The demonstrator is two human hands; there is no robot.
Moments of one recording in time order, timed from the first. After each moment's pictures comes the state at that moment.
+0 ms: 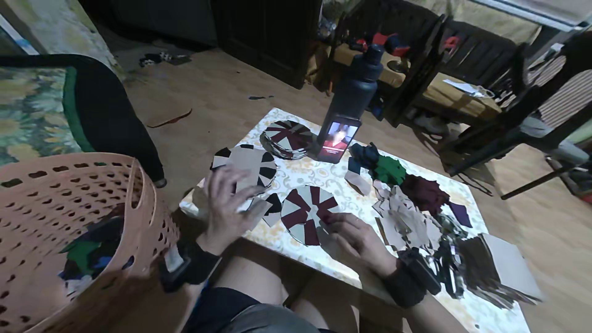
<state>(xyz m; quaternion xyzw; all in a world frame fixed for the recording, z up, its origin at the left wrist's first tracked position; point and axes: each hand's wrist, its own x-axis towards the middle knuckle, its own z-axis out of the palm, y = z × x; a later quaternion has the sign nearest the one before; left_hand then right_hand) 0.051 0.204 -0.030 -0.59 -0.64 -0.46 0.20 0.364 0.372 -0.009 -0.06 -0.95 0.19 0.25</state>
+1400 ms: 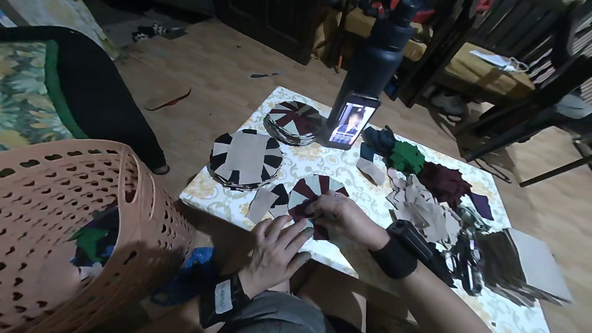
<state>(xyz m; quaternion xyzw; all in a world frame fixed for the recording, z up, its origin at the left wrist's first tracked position) 0.151 0.182 -0.085 -0.68 -0.64 -0.31 0.17 0.292 0.373 0.009 -0.03 -0.95 0.28 0.13</state>
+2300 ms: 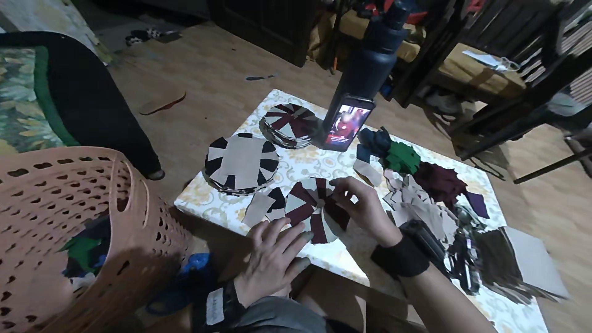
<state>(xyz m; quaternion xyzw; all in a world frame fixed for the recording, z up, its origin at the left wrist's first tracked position) 0.152 0.182 -0.072 -0.69 -0.64 -0.31 0.14 0.309 0.396 0.017 -0.16 -0.91 0.28 0.27</state>
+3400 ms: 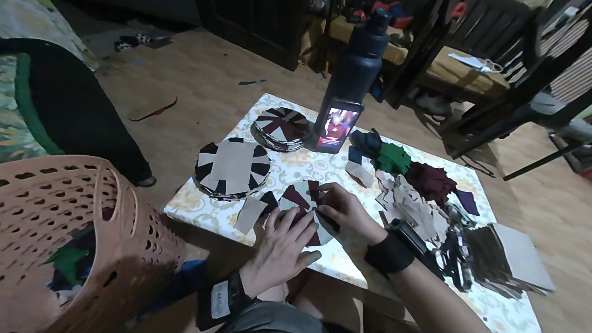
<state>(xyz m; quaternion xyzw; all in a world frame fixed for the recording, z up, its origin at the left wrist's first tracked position) 0.161 0.217 -0.044 -0.72 -0.63 -0.25 0.13 0.310 0.398 0.003 -0.22 -0.87 0.42 0.15</state>
